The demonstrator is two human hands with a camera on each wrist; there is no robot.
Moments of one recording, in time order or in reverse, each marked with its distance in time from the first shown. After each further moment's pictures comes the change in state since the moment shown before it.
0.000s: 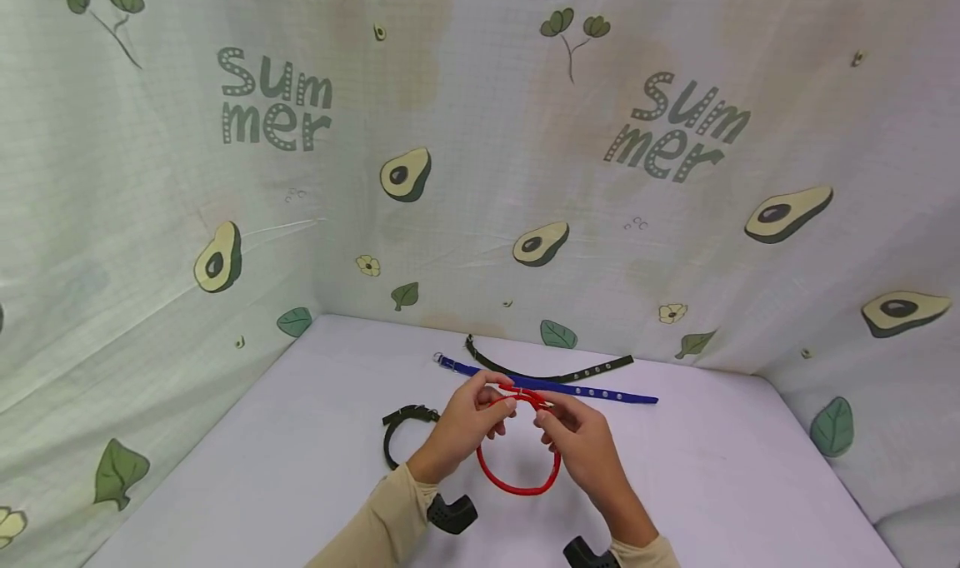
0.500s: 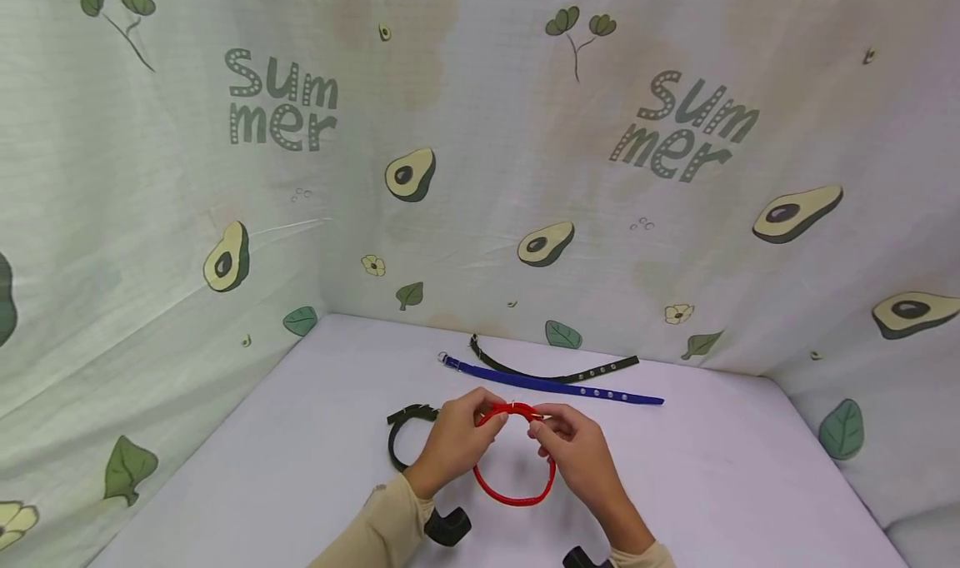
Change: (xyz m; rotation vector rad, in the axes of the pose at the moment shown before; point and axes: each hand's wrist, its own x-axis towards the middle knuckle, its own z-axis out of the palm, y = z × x) left_hand -0.012 -0.012 -0.006 0.488 0.154 0.093; right_hand -0.001 0.013 0.011 0.047 -0.039 0.084
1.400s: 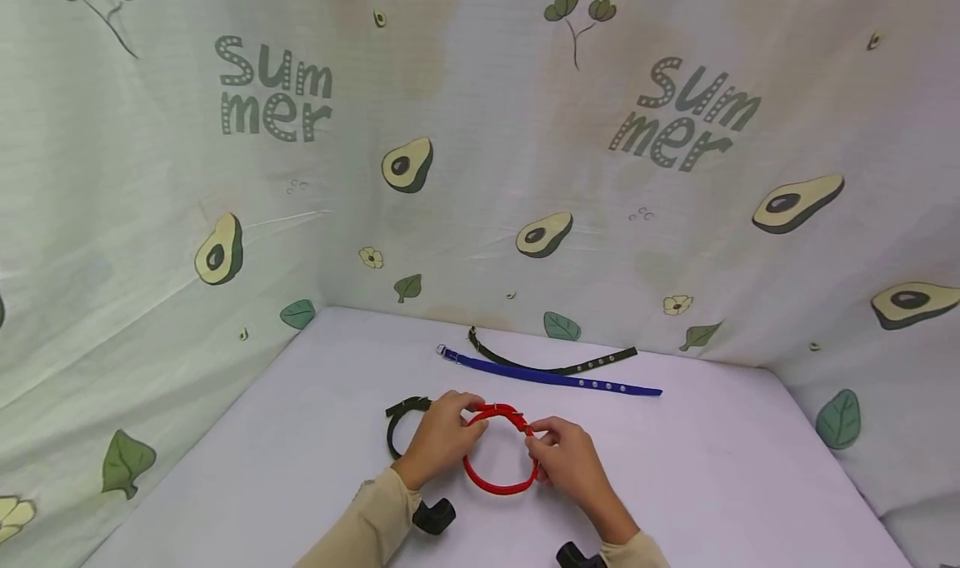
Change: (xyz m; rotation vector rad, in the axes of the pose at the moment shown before) left_hand -0.003 -0.031 -0.002 0.237 -0.040 -0.120; right_hand 0.005 0.027 0.016 -0.243 -0.044 0.091
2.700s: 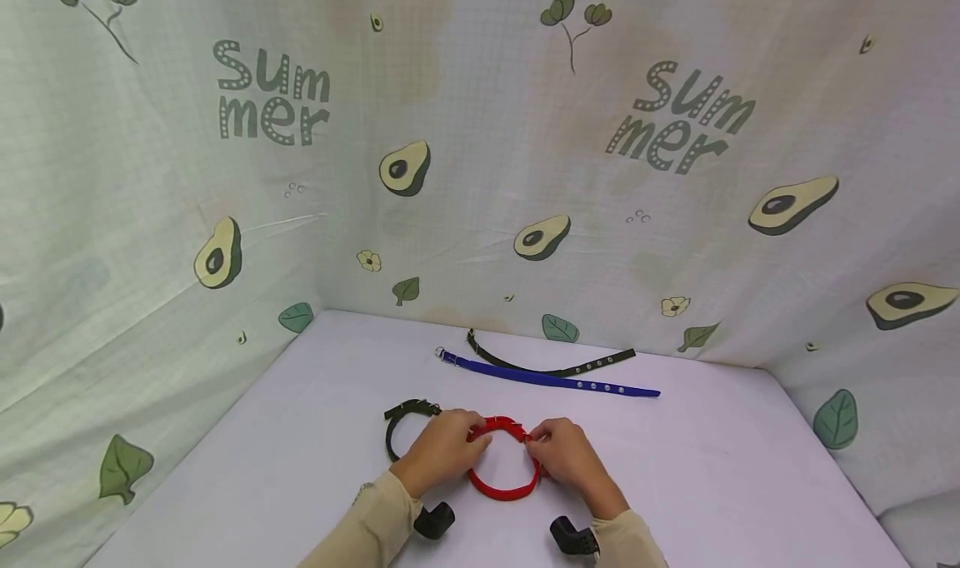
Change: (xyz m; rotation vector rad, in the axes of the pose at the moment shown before) left_hand -0.001 0.000 -0.001 0.205 -0.181 0.068; right_hand 0.024 0.010 -0.002 -0.227 -0.109 0.056
